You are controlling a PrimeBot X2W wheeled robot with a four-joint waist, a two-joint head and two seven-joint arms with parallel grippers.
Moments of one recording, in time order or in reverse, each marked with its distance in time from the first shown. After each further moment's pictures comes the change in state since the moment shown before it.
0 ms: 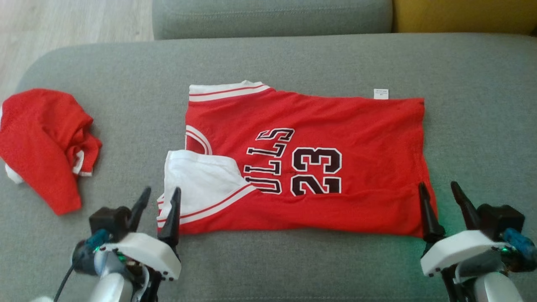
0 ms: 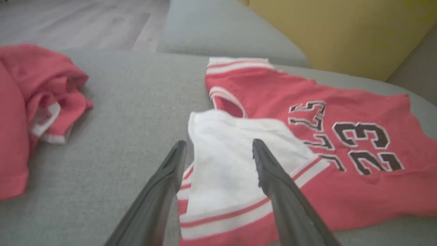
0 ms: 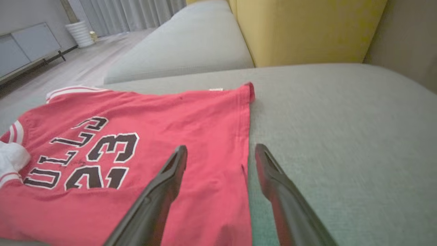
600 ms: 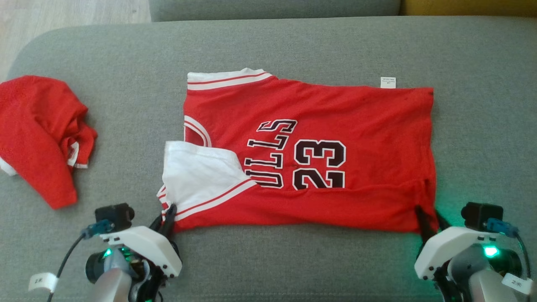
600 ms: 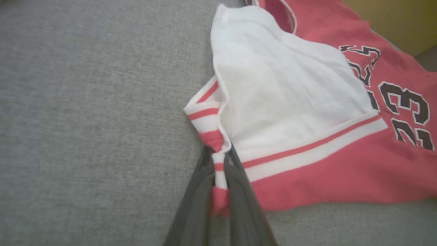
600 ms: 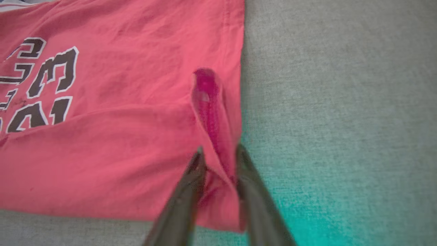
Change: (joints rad) left arm -0.126 -0.035 0.001 0.316 -0.199 -0.094 0.169; right arm -0.086 0.001 -0.031 0.228 0.058 0.000 0.228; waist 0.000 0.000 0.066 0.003
